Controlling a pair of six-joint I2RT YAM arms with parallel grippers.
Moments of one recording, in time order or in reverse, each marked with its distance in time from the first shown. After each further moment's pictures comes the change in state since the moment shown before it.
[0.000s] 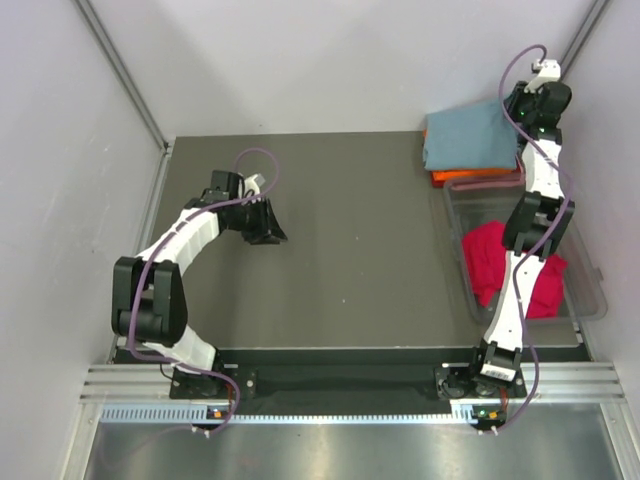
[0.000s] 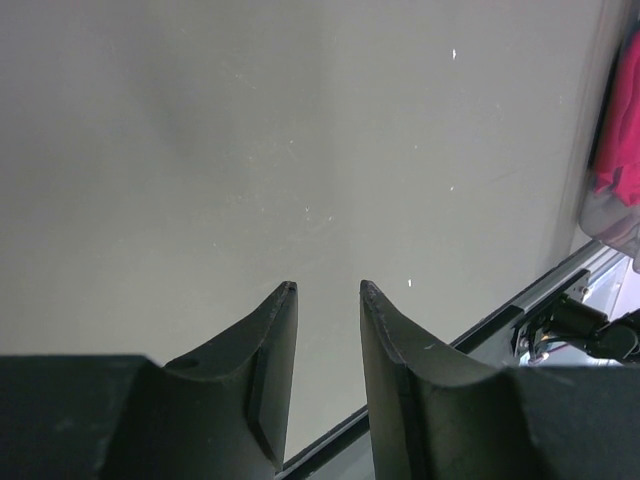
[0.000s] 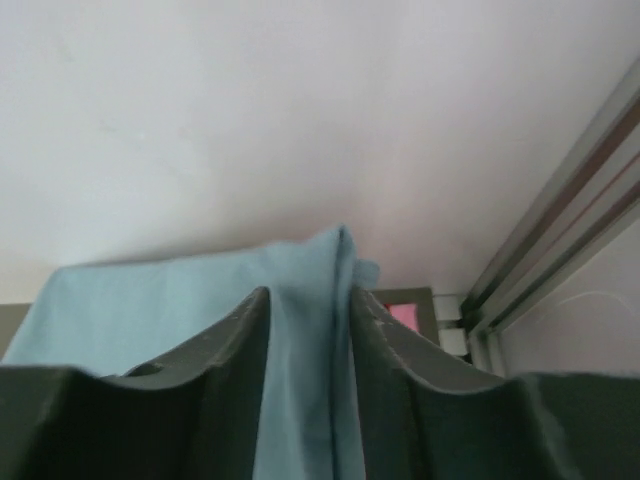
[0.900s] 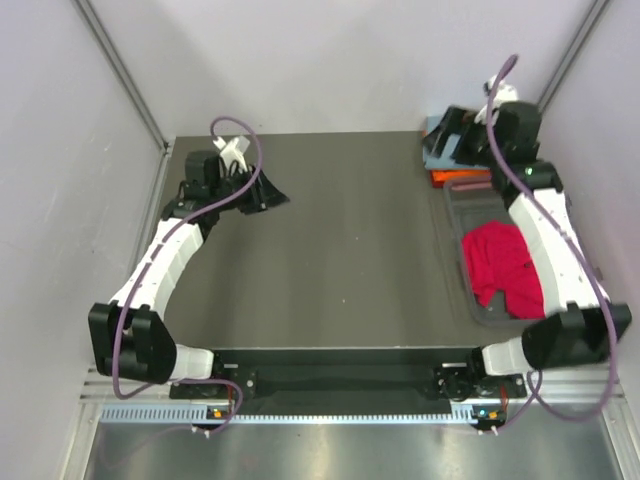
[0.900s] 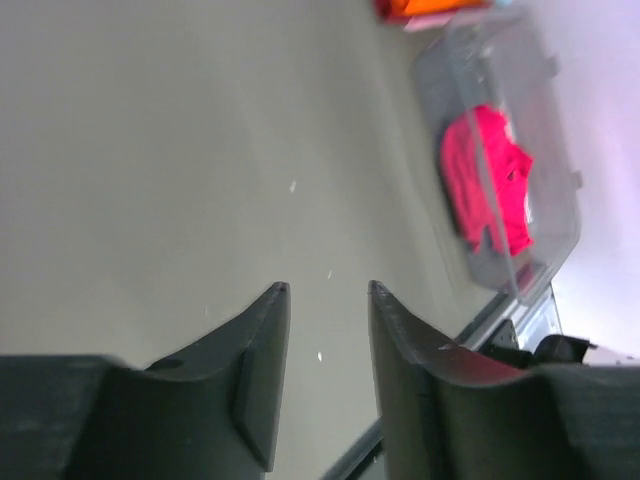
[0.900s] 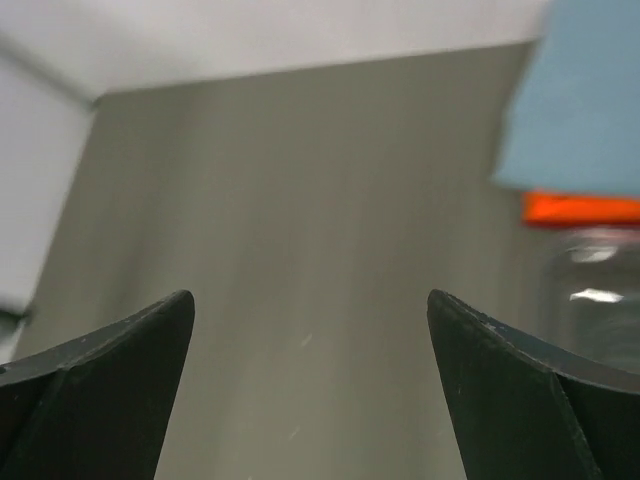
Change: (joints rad) left arm 0.000 -0.209 0.042 0.203 0.080 -0.123; right arm 0.341 -1.123 -0.958 -0.342 0.079 0.328
